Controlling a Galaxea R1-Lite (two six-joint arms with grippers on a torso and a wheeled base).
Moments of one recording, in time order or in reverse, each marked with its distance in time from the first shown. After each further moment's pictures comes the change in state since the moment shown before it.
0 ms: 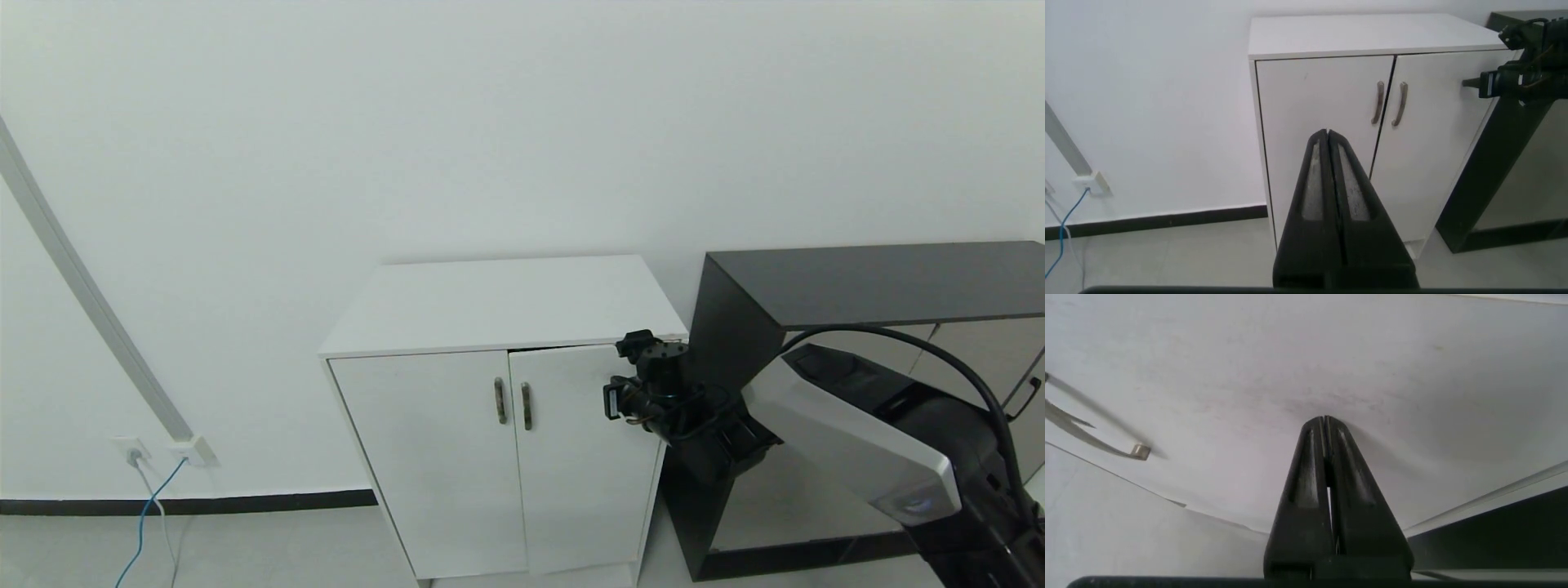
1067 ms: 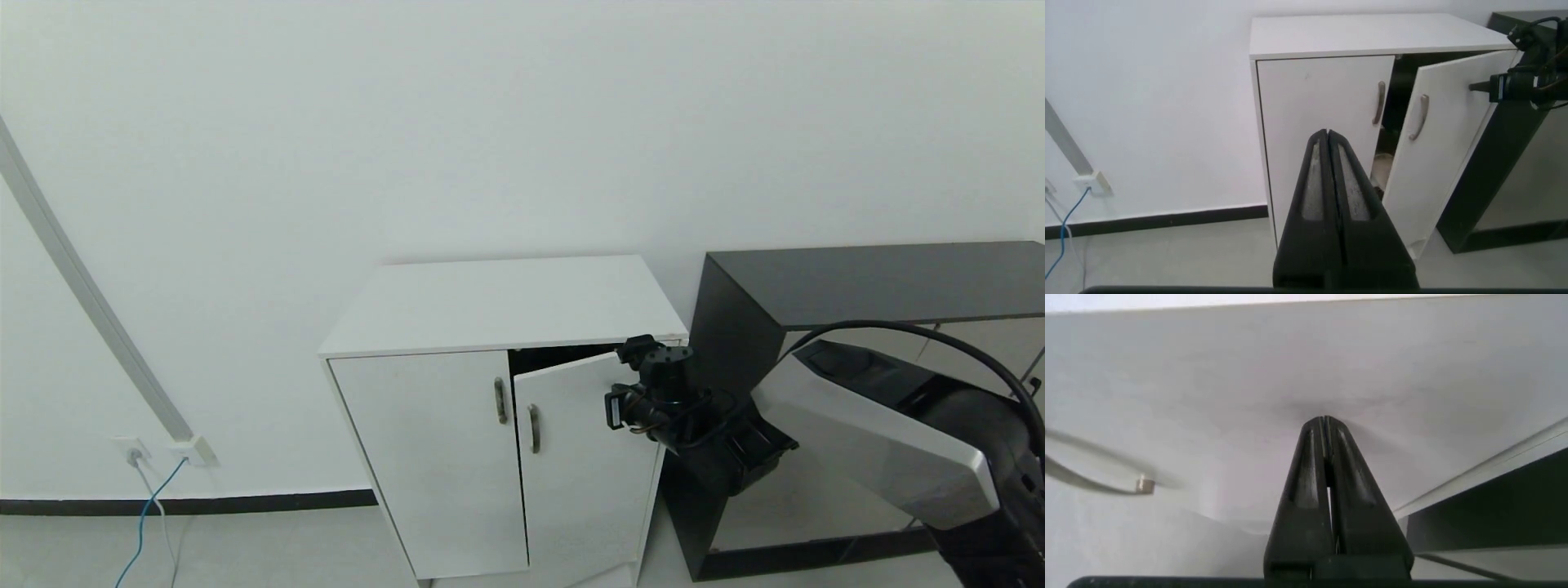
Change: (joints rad) left arm 0.000 0.000 0.000 0.000 0.000 0.001; right arm 0.015 -0.065 0.113 -0.014 0.003 0.000
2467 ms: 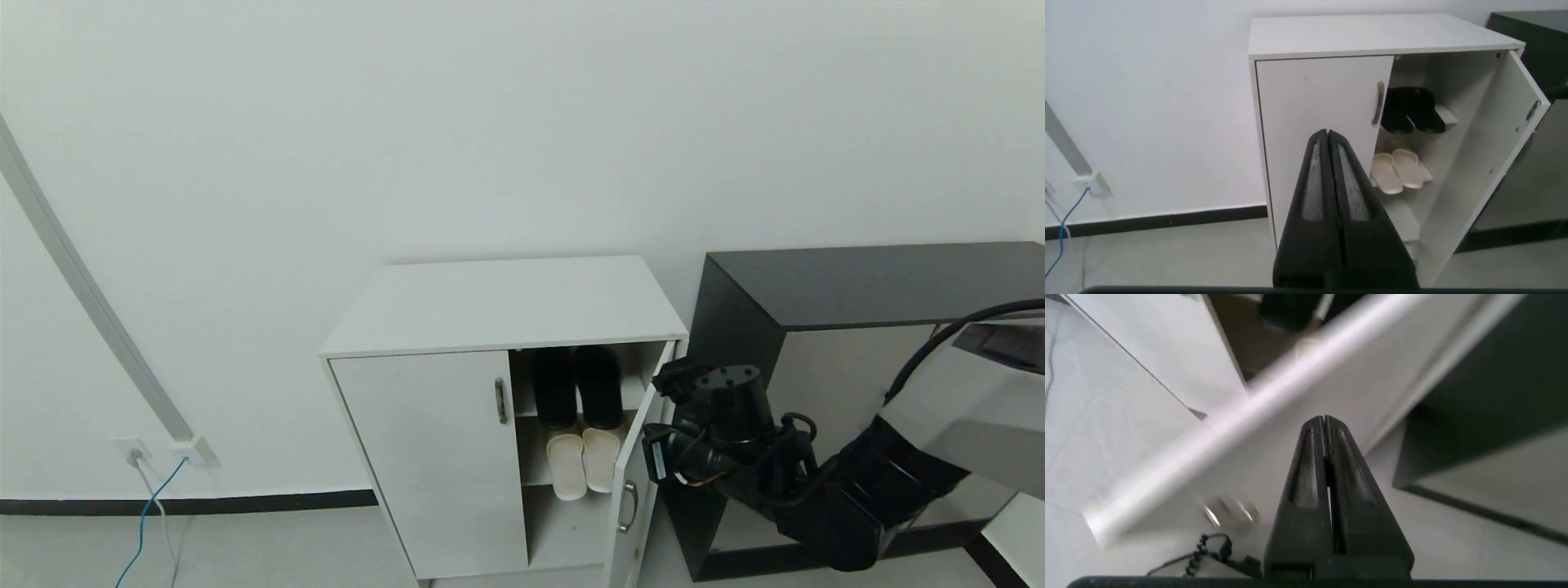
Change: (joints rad) left arm 0.000 0.000 0.000 0.000 0.000 -0.001; right arm 0.074 -0.372 0.518 -0.007 -0.001 -0.001
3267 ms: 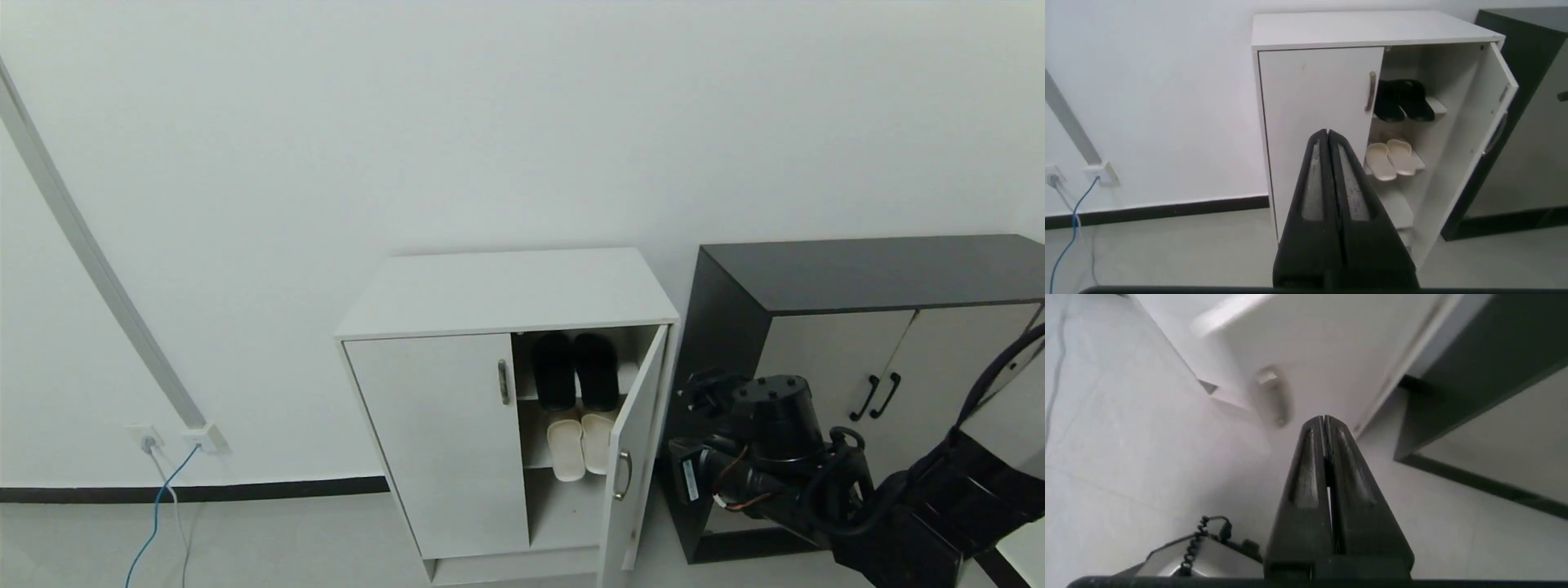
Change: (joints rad) left arm 0.000 0.000 0.000 0.000 -0.002 0.001; right arm 0.010 -0.131 0.164 0.011 -0.008 -0.001
